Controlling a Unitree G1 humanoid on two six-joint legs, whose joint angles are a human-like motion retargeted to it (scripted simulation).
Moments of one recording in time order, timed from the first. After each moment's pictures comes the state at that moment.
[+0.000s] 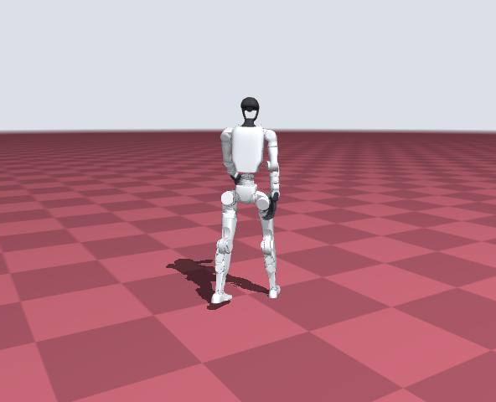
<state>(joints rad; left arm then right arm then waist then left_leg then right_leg) -0.64 0.13 -0.35 1.25 -0.04 -0.21 -0.08 0.02 -0.12 0.47 1.48 -0.12 -0.13 0.19 0.03 -0.04 0.23 0.44 -0.12 -0.29 0.07 -0.24 0.02 -0.01 -0.15 0.05 0.05 -0.01 0.08</state>
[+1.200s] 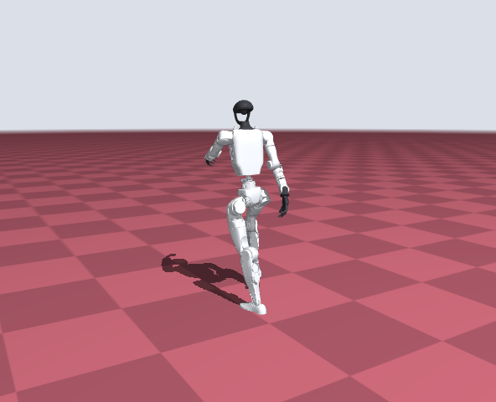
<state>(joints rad) -1.12 0.23 -0.33 1.21 -0.03 -0.20 -0.12 0.33 -0.12 0.14 1.64 0.24 -0.09 0.26 -0.24 0.10 0.10 0.31 0.11 0.17 -0.09 -0.31 -0.05 -0.81 -0.22 -0.28 1.13 -0.39 0.00</state>
